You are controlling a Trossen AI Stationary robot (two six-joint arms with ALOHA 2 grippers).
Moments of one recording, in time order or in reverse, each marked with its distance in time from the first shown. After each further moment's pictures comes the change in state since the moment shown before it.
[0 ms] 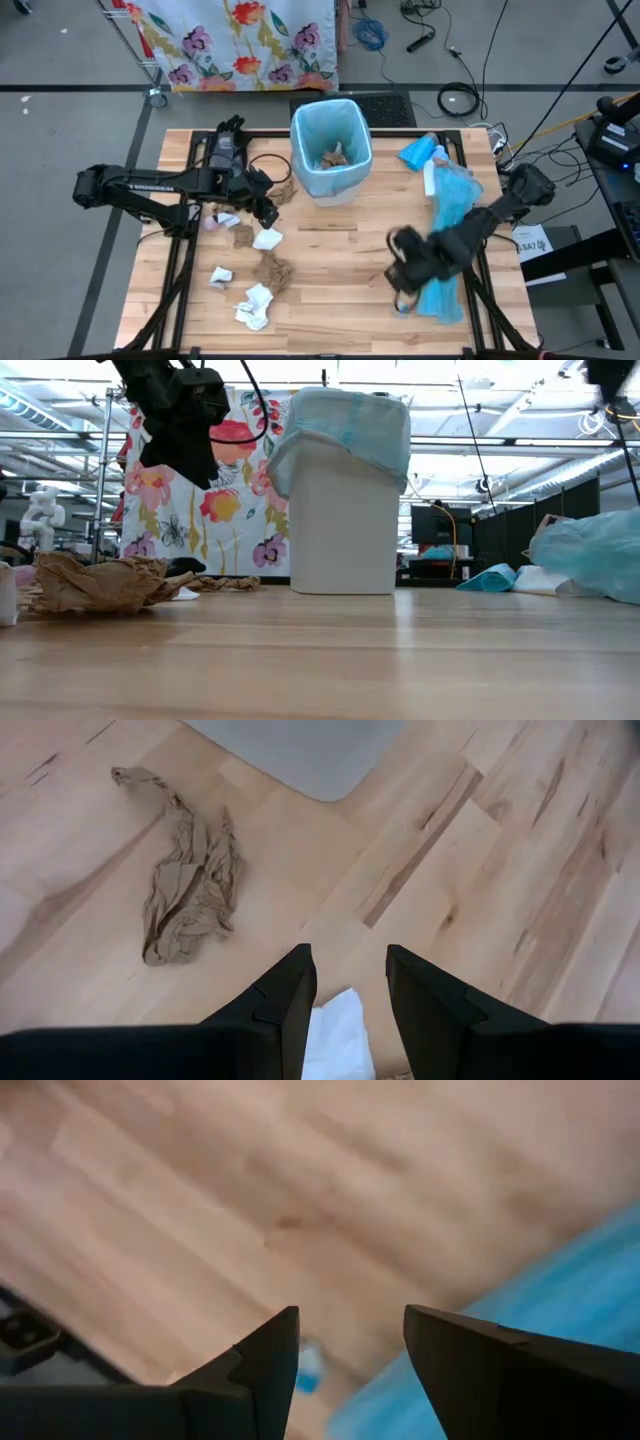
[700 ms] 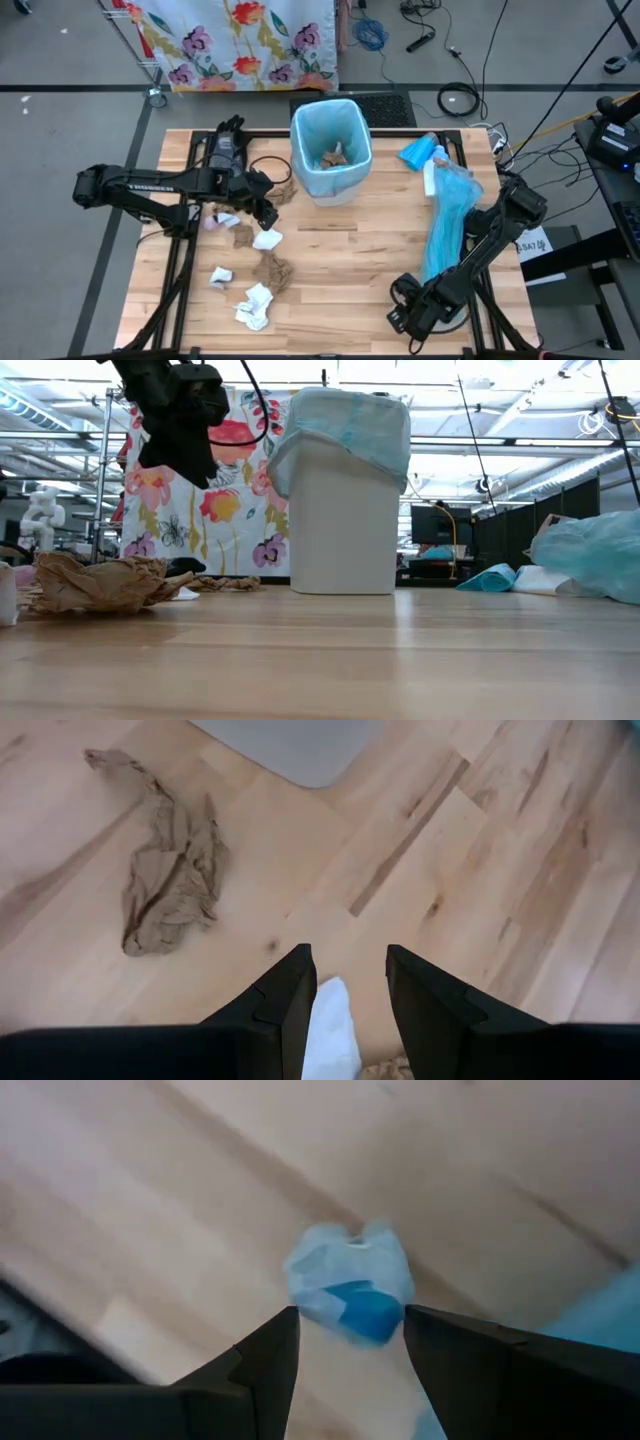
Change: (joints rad) left arm 0.000 0.000 0.000 -0.002 0.050 -0.009; right arm 0.233 0.188 -0.366 0.647 -0.101 0.253
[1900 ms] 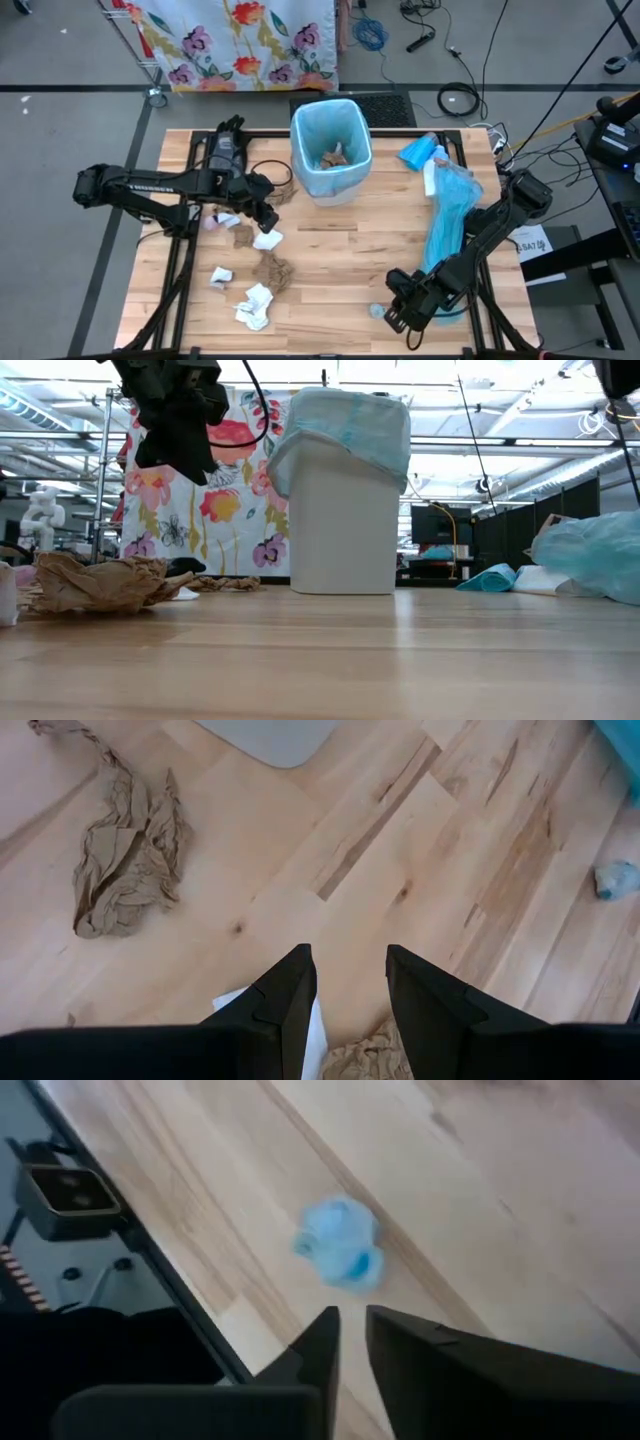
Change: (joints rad) left arm -0.020 0.000 0.000 0.010 0.052 -0.050; right arm -0.061 -0.113 -0.001 0.093 0.068 -0.287
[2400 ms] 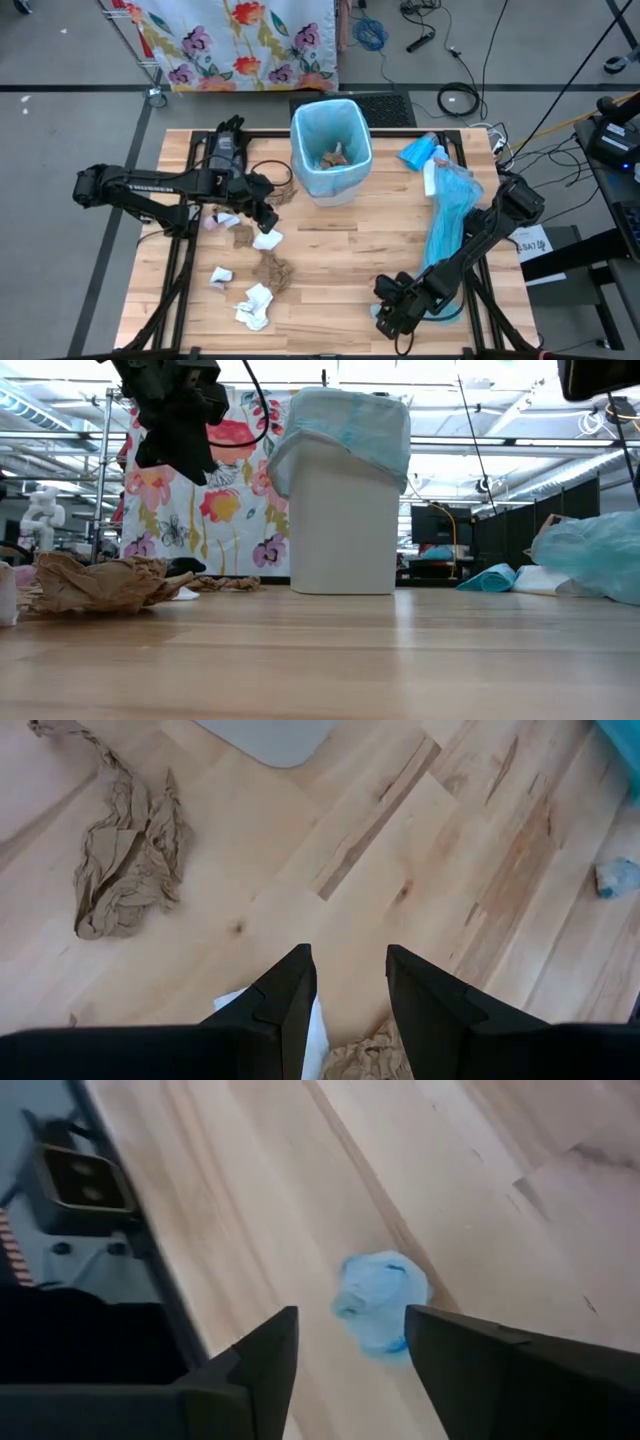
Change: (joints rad) left arm 0.000 0.000 0.000 -0.001 0.002 0.007; right arm -0.030 0.106 0.000 0.159 0.041 -0.213
